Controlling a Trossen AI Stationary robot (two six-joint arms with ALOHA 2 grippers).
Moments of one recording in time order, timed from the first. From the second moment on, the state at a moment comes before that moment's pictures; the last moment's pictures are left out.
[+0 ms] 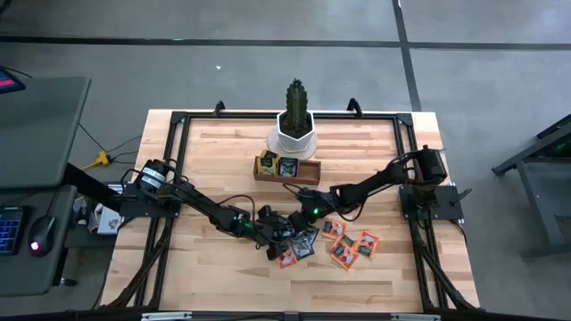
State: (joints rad) left arm -0.38 1.96 0.85 0.31 -0.30 -0.63; right arm 0.13 1.93 0.87 0.34 -0.10 1.12
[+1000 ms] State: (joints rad) left arm -0.38 1.86 0.84 0.17 -0.20 -0.57; right arm 0.13 1.94 0.87 0.34 -0.06 1.01
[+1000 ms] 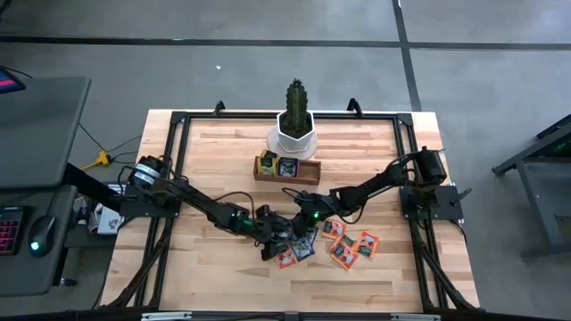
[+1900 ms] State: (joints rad) left arm -0.40 1.52 0.73 -0.43 -0.32 -0.74; right arm 0.15 1.76 0.88 0.18 0.13 0.80
